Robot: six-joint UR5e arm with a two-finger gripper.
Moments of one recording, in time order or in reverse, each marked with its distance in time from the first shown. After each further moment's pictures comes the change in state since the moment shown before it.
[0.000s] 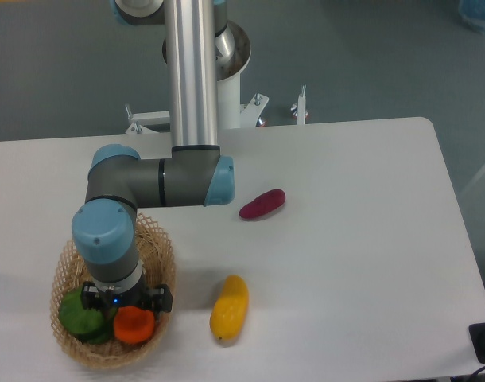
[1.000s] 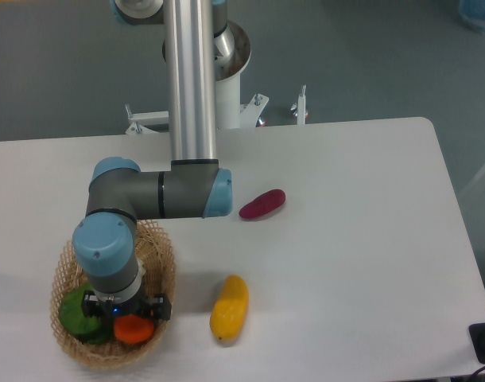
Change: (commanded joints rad) arm -0.006 -0.023 0.017 0.014 0.000 0.000
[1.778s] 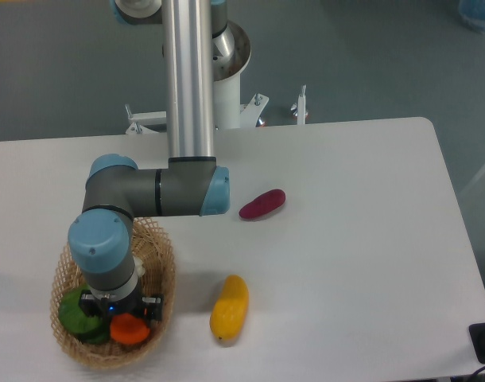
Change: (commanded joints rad) arm -0.008 0.043 0.000 0.002 -0.002 0.015
